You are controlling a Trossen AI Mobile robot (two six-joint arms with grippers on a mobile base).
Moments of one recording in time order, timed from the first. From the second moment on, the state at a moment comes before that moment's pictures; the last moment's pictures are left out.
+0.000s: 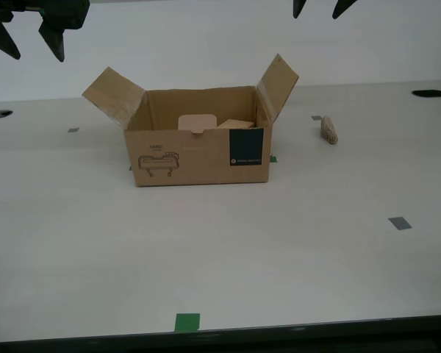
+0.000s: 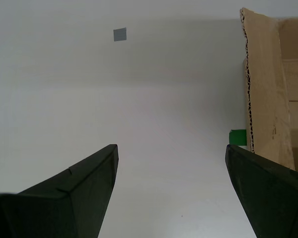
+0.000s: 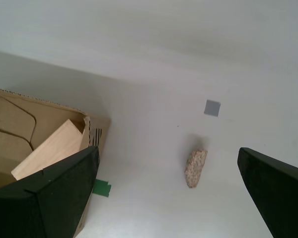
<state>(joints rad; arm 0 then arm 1) 0.27 2.11 2.11 -1.07 -0.08 0.04 -0.21 1.45 1.17 -0.78 -0.21 -0.19</state>
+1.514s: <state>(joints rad) 0.22 2.19 1.62 -0.69 0.08 0.05 -0.21 1.45 1.17 -0.78 -0.14 -0.21</state>
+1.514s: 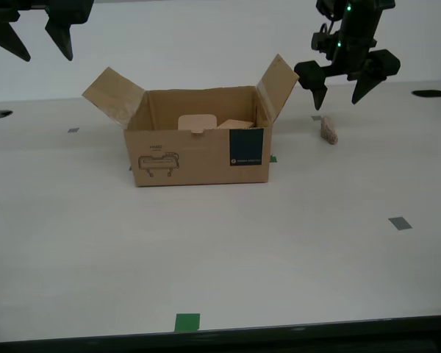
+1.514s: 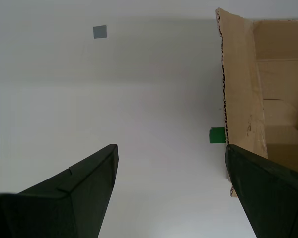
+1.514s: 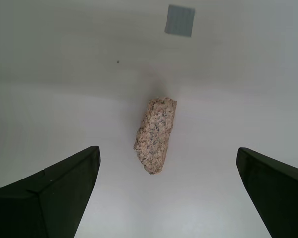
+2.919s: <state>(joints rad) 0.18 2.35 1.73 -0.68 0.03 0.02 -0.22 1.45 1.17 -0.78 -0.14 -0.21</state>
